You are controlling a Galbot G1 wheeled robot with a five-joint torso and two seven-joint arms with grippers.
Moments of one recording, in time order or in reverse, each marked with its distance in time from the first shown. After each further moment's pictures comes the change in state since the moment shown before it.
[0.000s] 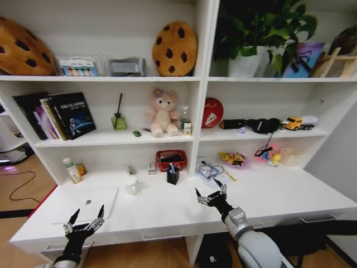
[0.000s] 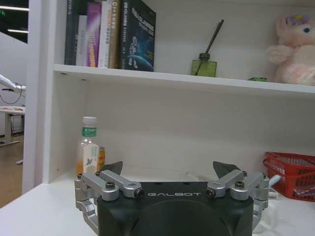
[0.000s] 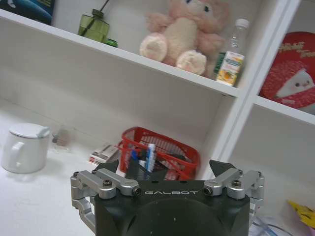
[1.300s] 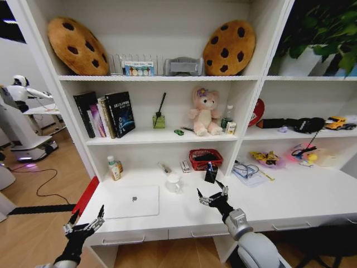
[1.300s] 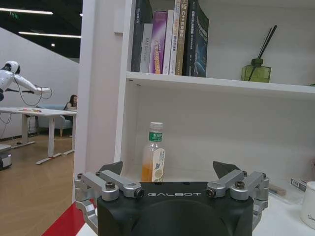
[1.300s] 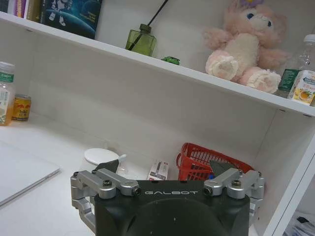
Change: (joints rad) left arm 0.000 0.000 0.000 0.000 0.000 0.000 0.000; right arm -0.011 -0.001 0.002 -0.024 0.020 0.041 0.023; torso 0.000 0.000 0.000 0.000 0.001
